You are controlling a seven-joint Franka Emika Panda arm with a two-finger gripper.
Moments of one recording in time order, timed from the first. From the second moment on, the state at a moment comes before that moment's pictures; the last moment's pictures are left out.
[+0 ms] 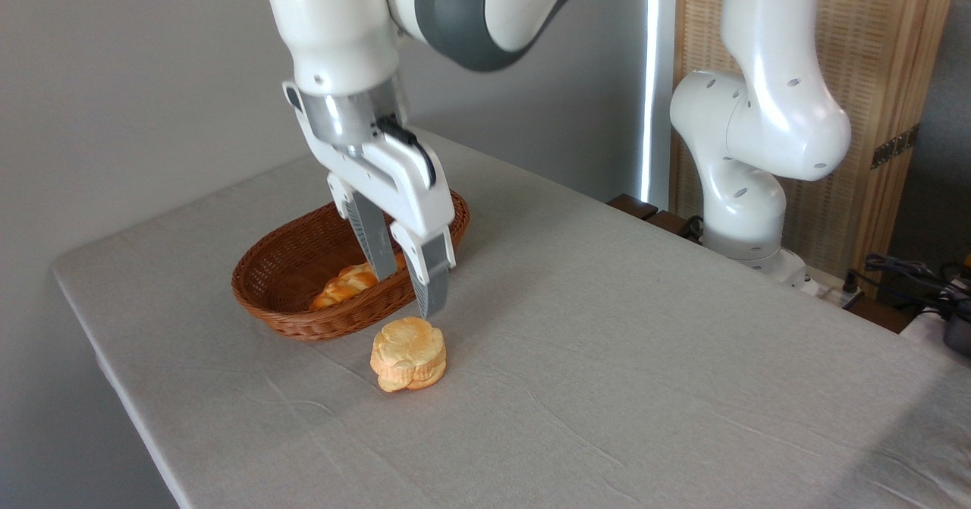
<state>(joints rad) -0.08 -0.02 0.01 -1.87 -0.09 1.79 0.74</state>
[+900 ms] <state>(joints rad) -0.09 0.09 -0.01 -1.93 -0.09 1.94 0.74</state>
